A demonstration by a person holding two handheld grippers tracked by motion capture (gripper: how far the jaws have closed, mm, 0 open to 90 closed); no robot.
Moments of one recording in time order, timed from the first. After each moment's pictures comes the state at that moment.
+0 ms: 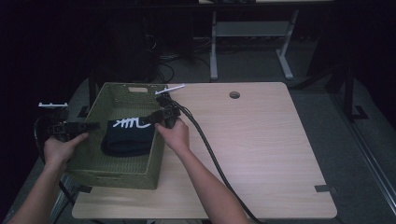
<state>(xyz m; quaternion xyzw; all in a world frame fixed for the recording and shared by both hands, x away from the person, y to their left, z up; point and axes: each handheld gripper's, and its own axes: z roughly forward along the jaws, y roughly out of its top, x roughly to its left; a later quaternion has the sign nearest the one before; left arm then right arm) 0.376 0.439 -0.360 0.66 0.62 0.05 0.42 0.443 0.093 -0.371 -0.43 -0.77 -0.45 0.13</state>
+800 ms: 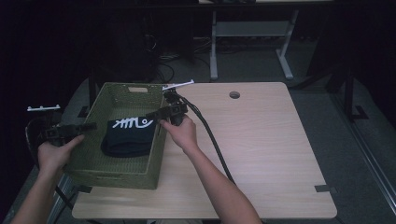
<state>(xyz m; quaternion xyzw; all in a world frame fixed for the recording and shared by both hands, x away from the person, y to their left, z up) 0.342 0.432 -0.340 0.65 0.61 0.08 0.45 0.439 0.067 -0.354 -0.41 -0.76 -0.48 0.14</state>
